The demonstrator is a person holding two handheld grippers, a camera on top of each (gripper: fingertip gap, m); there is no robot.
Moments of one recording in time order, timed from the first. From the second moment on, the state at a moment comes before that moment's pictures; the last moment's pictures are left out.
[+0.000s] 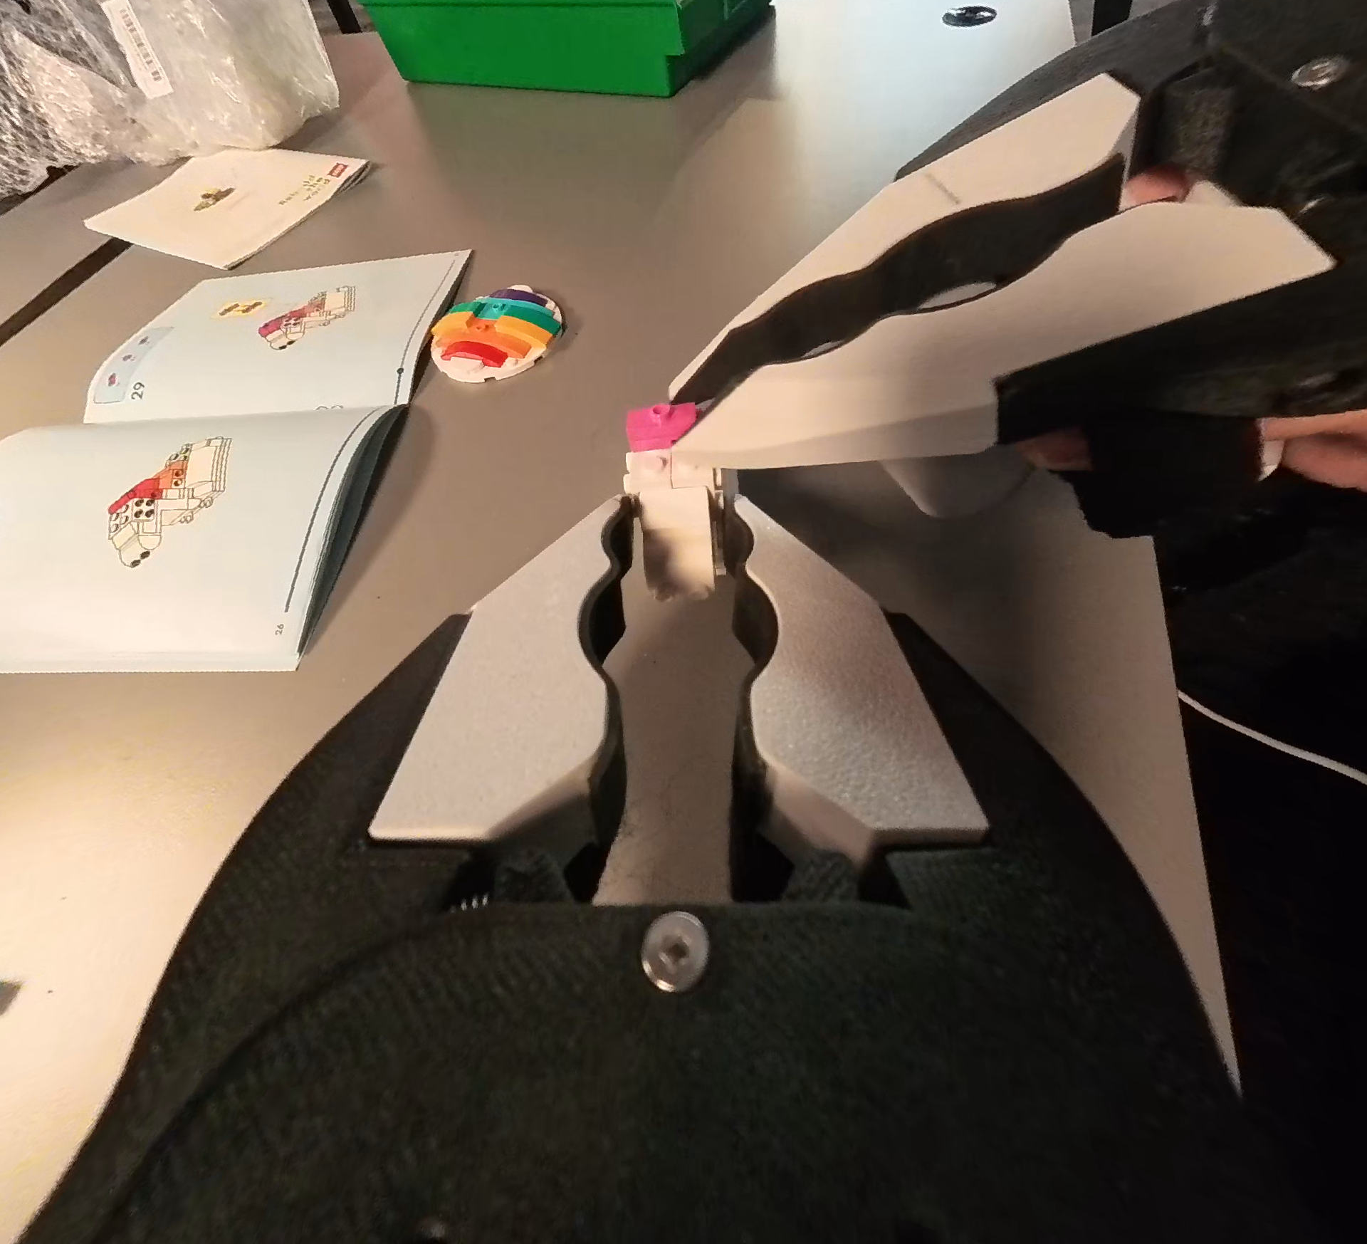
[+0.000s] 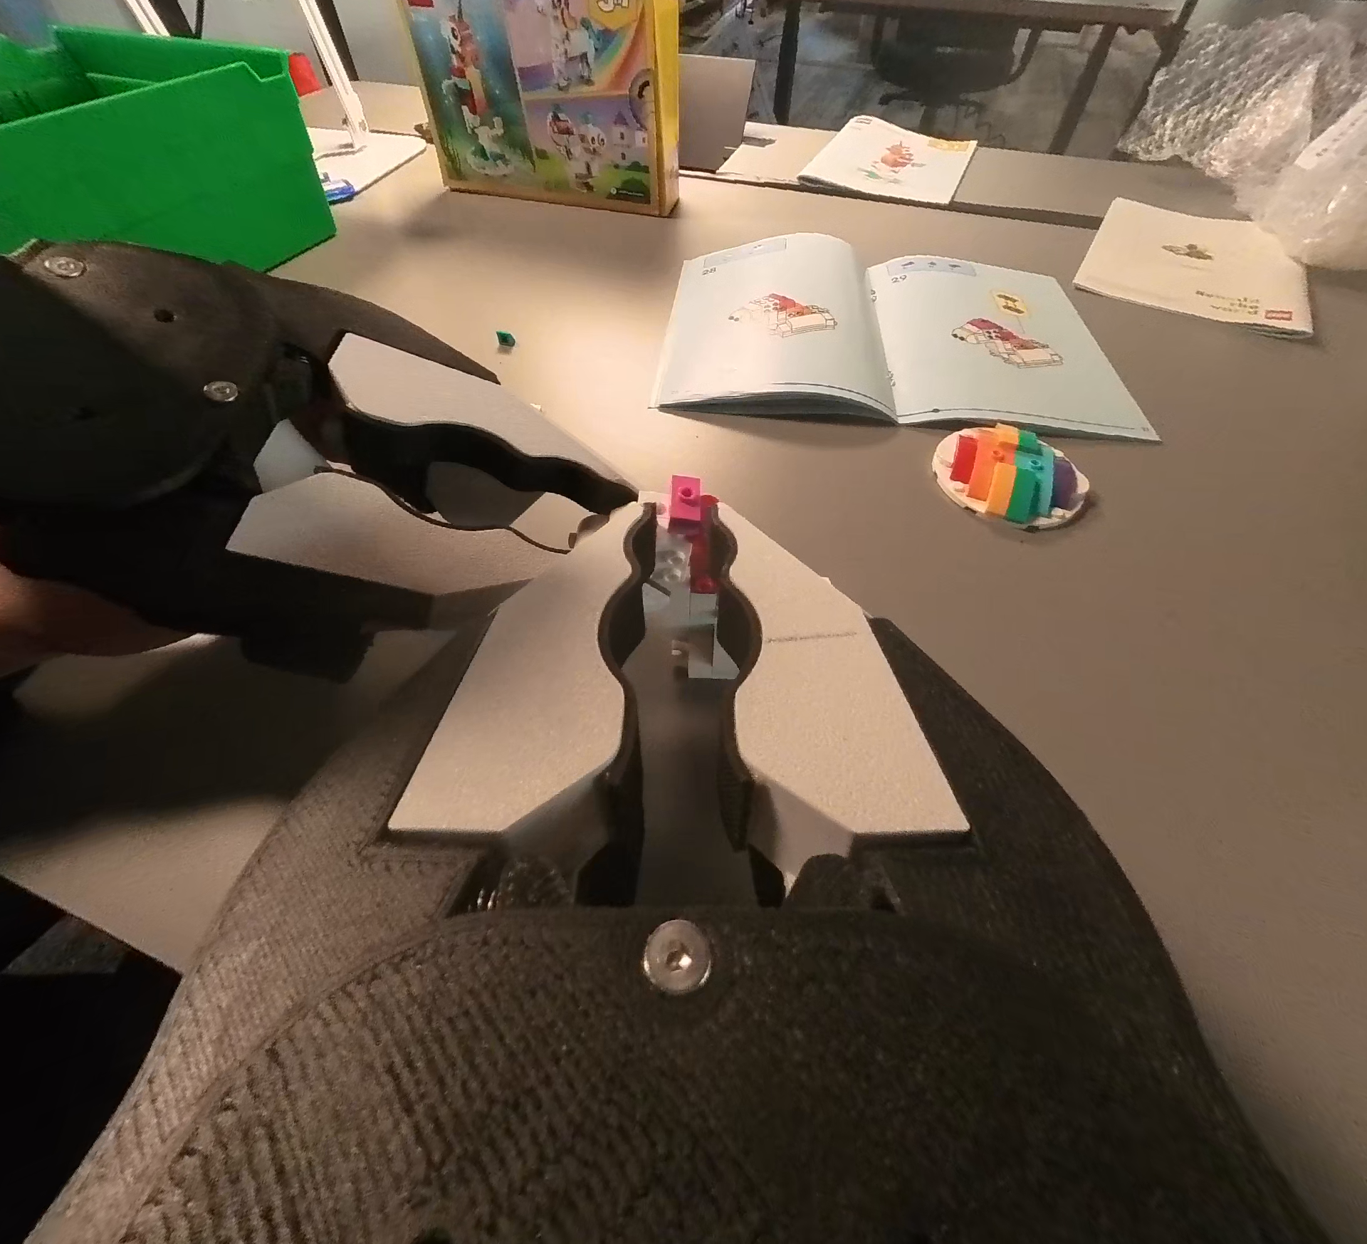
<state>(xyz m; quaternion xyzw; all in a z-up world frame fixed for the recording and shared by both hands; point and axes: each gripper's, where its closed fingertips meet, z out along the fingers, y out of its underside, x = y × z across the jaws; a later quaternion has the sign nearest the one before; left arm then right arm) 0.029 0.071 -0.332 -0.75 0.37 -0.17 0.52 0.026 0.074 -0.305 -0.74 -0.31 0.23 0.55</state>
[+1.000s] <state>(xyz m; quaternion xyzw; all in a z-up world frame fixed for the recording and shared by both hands) 0.033 0.063 -0.333 -0.69 0.47 -0.19 0.51 0.056 0.083 -0.370 -0.53 -0.74 0.34 0.25</state>
